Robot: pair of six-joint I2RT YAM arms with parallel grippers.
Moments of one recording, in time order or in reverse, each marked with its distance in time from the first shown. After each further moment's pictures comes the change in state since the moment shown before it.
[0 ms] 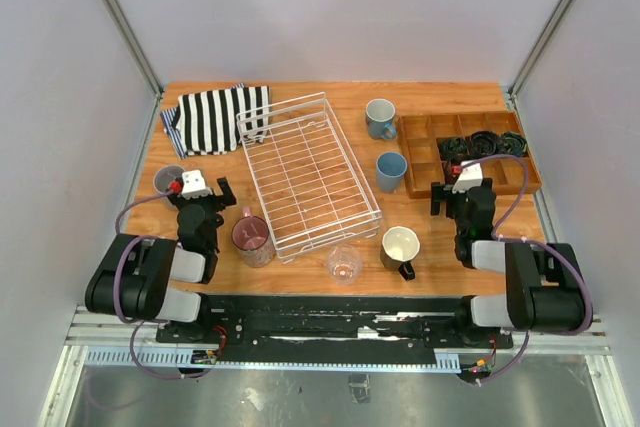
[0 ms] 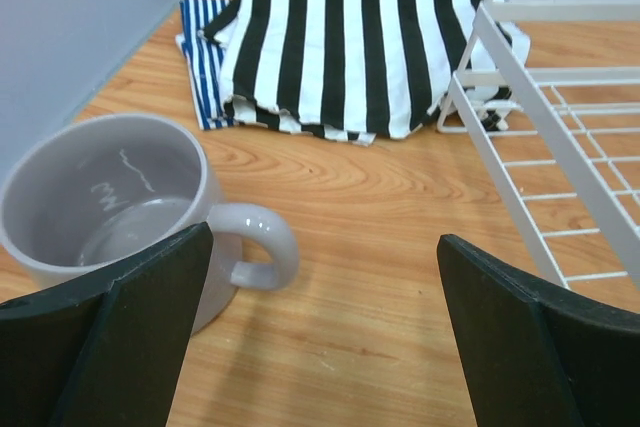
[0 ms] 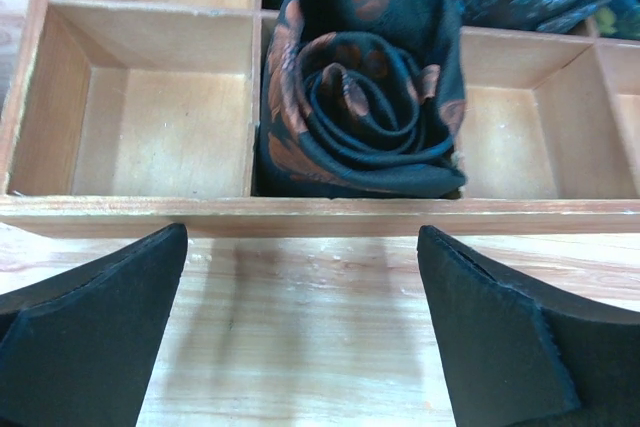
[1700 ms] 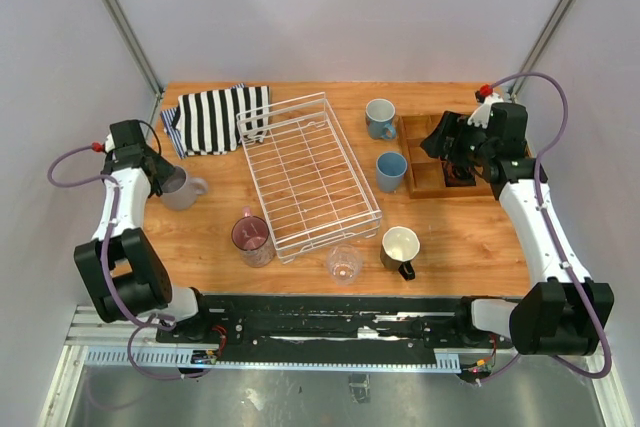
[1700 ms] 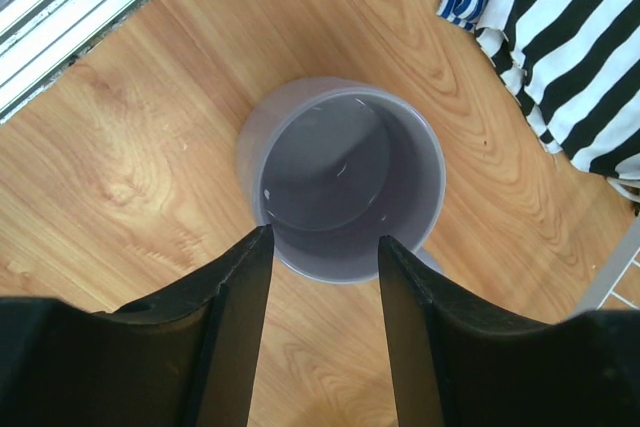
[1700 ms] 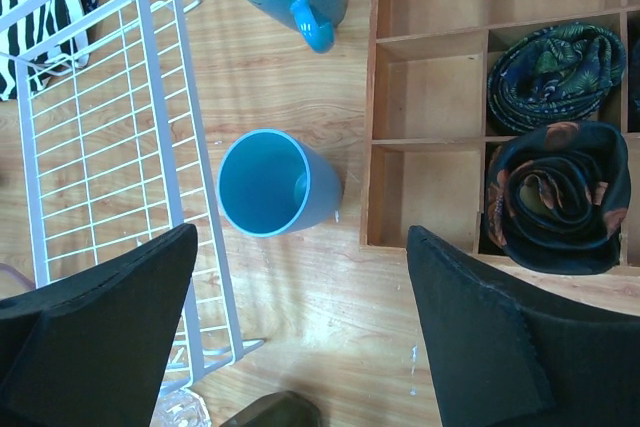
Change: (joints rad) left arm 0.470 -0.025 0.964 -1.863 0.182 -0.516; right arm 0.000 -0.155 0.845 -1.199 -0.356 0.424
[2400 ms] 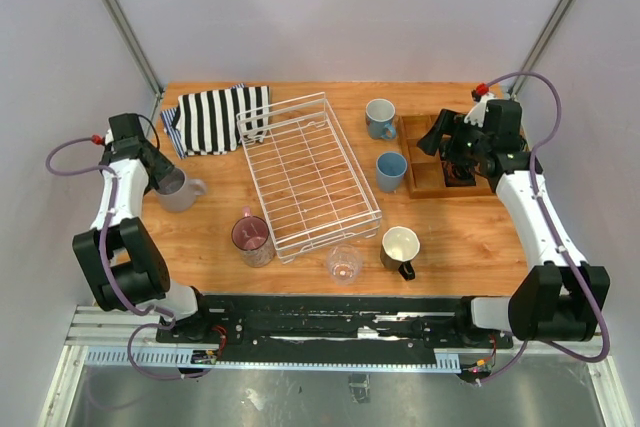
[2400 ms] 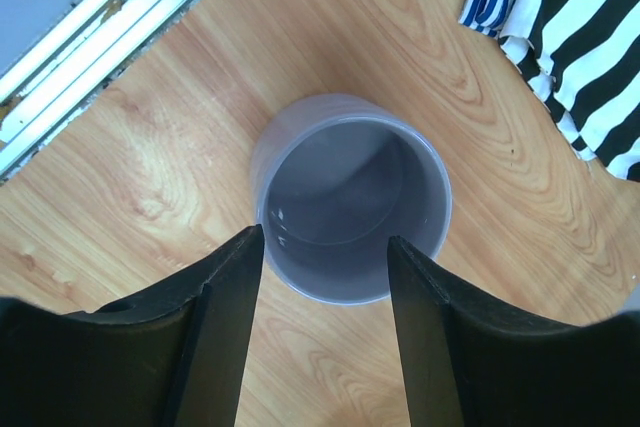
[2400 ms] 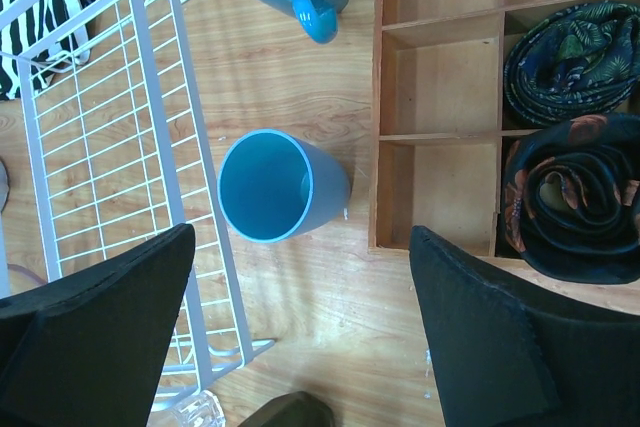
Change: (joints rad) left arm 0.001 0.070 0.066 -0.043 -0.034 0.062; right arm 0.000 0.067 0.029 -0.006 -0.023 0.033
